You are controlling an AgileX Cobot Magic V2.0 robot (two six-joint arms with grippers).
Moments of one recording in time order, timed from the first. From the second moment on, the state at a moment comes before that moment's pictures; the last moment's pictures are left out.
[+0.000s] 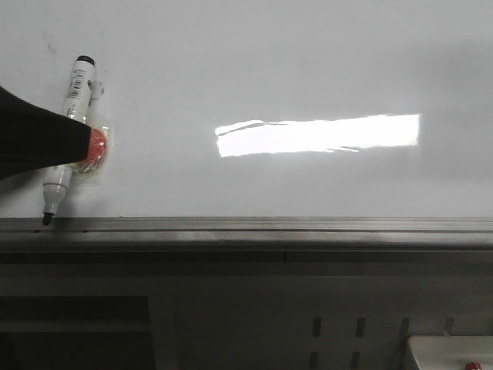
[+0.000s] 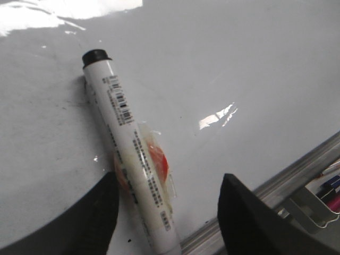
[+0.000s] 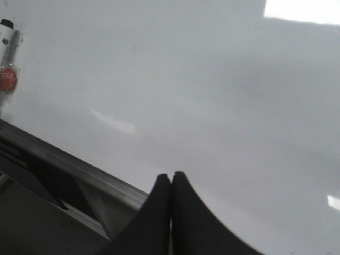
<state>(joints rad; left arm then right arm) -0.68 1.02 -0.30 -0.04 -0.29 -0.07 0.29 0.51 -0.46 0.37 0.44 -0.37</state>
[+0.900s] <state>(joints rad) -0.69 1.05 -0.32 0.53 -0.40 -0.07 0.81 0.93 -0.77 0.37 0.46 -0.42</state>
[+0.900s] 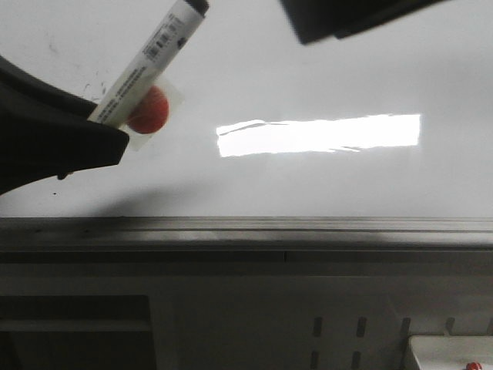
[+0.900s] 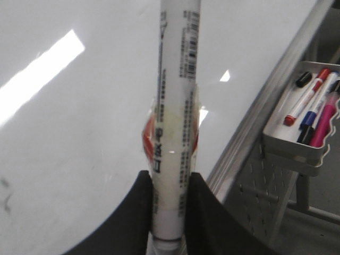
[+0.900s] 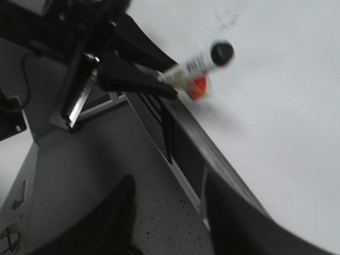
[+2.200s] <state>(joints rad) -0.69 0.95 -0.32 0.48 -0.31 -0.10 0.83 1.18 -0.95 0.29 0.43 -0.42</state>
